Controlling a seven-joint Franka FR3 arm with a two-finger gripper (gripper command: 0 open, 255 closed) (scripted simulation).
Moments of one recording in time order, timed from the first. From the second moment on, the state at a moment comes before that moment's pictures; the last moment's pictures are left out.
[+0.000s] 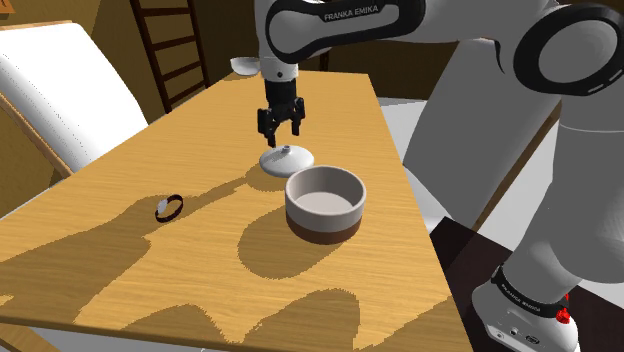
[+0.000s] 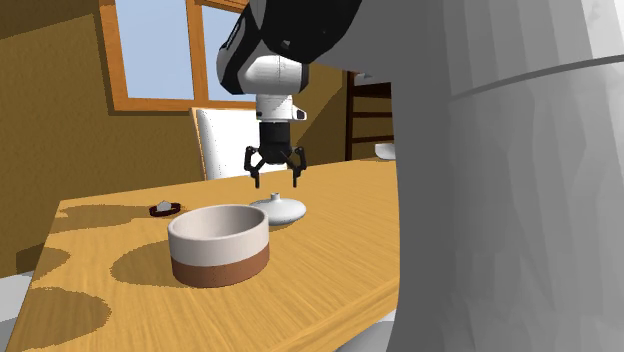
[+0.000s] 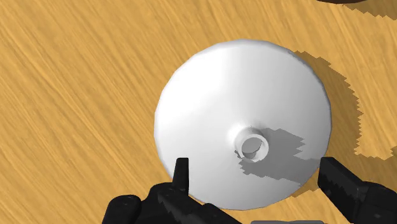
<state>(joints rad) 0.19 0.35 0.19 -1.43 -0.05 1.73 0.25</state>
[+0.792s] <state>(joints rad) 0.19 0.34 0.19 -1.47 -0.05 1.77 0.25</state>
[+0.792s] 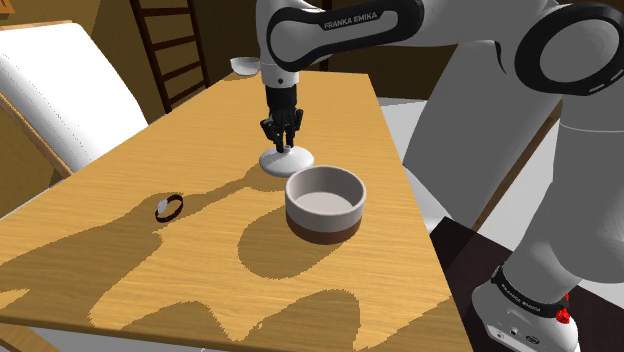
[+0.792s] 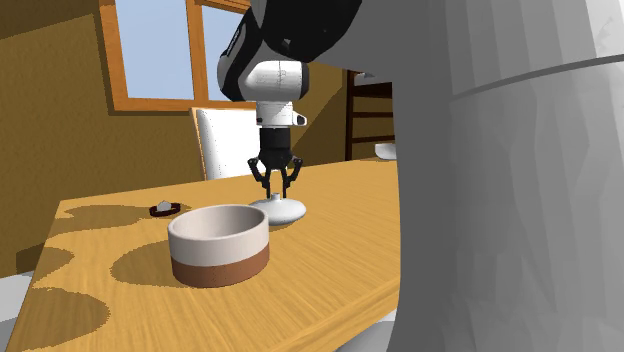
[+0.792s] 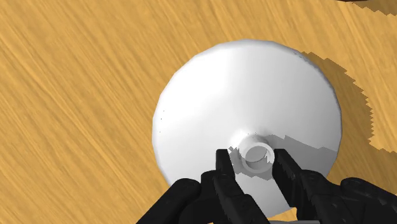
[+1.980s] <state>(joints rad) 0.20 0.35 0.19 -1.33 -0.05 1.63 0.25</state>
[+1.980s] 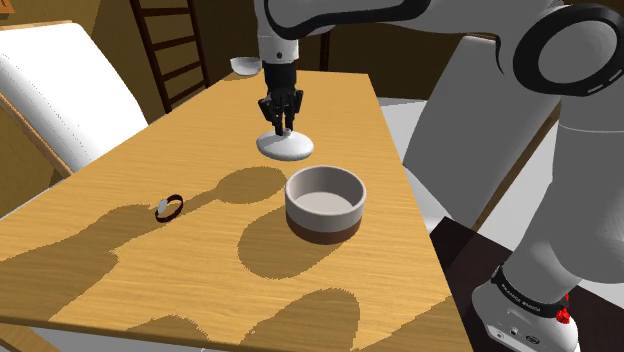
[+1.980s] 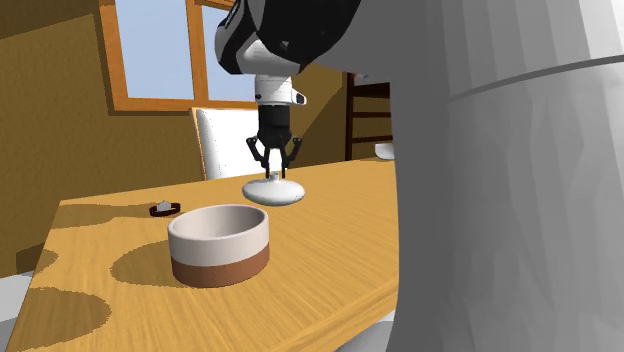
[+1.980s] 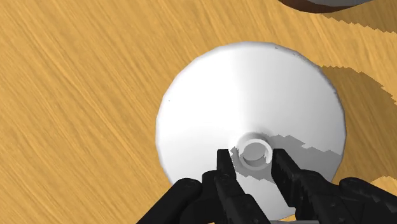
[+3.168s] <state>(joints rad) 0.24 0.48 0.19 -0.87 -0.08 1.31 0.25</state>
